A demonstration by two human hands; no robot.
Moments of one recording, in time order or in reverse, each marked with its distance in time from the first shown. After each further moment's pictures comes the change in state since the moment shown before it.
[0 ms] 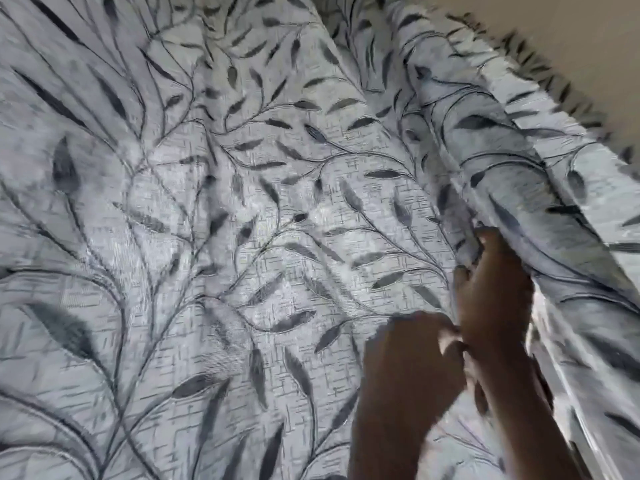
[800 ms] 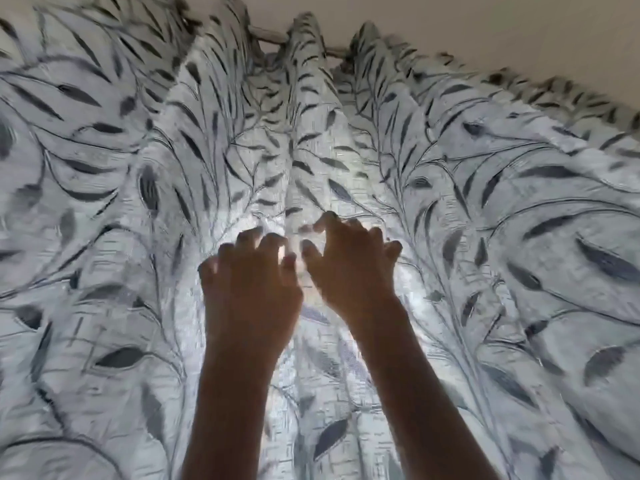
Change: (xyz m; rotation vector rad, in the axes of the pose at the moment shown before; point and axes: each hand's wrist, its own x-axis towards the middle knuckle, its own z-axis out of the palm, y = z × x) left_hand 0.039 -0.063 -0.203 0.673 0.586 -0.128; right_hand -0.003 -0.210 -0.006 0.258 -0.403 -0.352
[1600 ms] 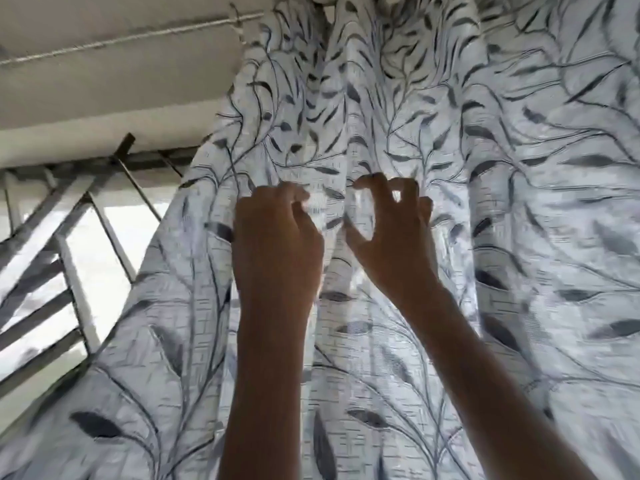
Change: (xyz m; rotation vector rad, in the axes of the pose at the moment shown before) left_hand 0.037 -0.126 -0.110 0.100 0.227 0.020; right_hand -0.008 -0.142 0.078 0.517 0.206 -0.122
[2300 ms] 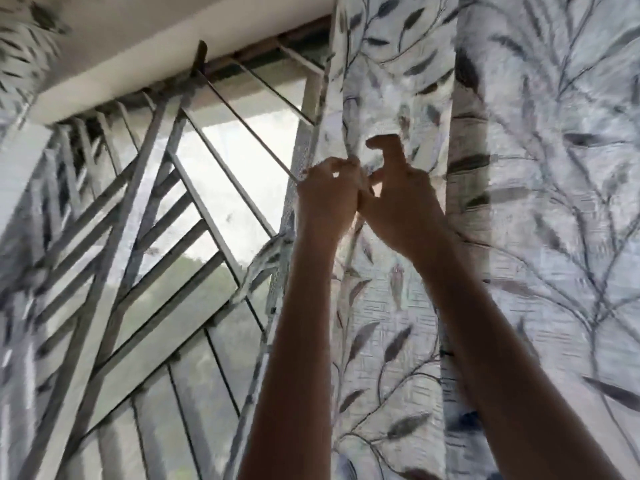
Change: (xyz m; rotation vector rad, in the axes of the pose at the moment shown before) left_hand -0.041 -0.067 -0.012 -0.129 -0.454 -0.578; right_hand -0.084 -0.057 0.054 0.512 -0.395 0.147
